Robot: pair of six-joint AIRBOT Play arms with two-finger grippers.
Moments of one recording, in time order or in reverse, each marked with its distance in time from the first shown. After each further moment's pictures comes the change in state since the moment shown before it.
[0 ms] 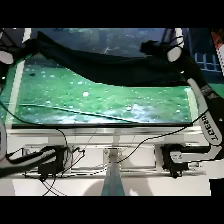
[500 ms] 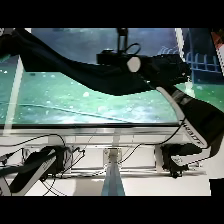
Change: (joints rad) left arm -0.011 0.418 0.000 0.059 -0.331 0.007; right arm 0.406 -0.121 0.193 0.081 0.005 0.120
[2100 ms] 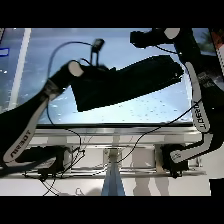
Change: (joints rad) left arm -0.725 -0.600 0.000 -0.360 0.116 0.200; right arm -0.429 -0.025 0.250 -0.116 0.552 0.025
